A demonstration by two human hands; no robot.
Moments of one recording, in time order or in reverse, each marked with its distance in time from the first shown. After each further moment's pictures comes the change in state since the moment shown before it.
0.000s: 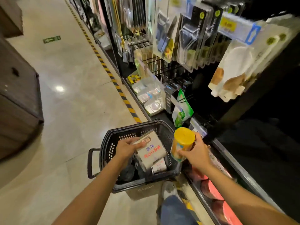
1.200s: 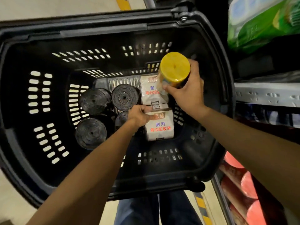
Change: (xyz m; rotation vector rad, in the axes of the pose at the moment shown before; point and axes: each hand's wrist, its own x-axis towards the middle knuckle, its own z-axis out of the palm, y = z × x) left_hand 0.356 -0.333 0.131 0.297 -0.158 -0.438; right_hand 0.259 0.274 0.257 -0.054 -0.178 0.000
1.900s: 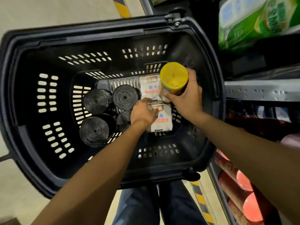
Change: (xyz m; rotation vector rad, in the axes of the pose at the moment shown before) left_hand -0.041 0.033 0.007 0.356 0.208 0.165; right_hand -0.023 -0.003 -0.011 -0.007 -0.013 0.110
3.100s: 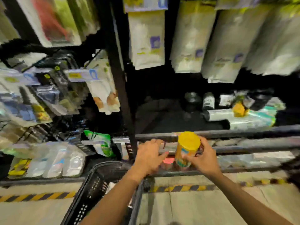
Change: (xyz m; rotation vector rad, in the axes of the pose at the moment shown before) left_hand -0.519 0.190 -0.149 1.059 -0.320 1.587; right_hand -0.543 -0.221 -0.210 0.360 1.209 0.259
